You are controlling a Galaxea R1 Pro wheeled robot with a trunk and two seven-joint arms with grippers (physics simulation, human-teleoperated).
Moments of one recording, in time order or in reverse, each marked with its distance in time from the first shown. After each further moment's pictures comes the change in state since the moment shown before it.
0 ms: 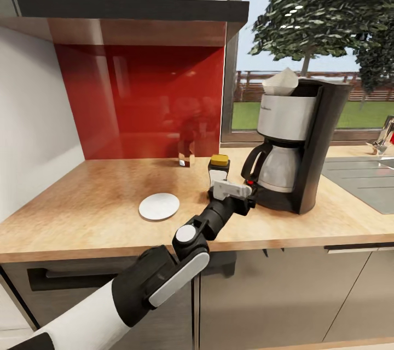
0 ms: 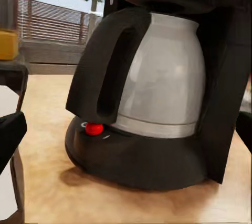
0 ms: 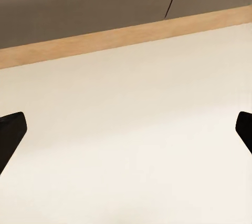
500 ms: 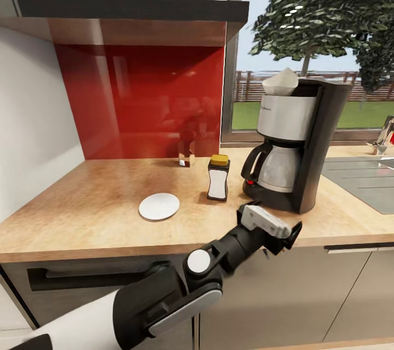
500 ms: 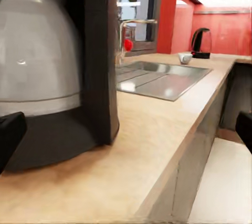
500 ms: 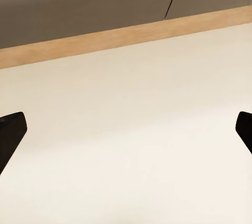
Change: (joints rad) left arm 0.000 0.008 -0.197 -0.080 -0.001 -0.002 -0.112; right arm 0.000 0.000 0.000 0.001 0.000 -0.001 0.000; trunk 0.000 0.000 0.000
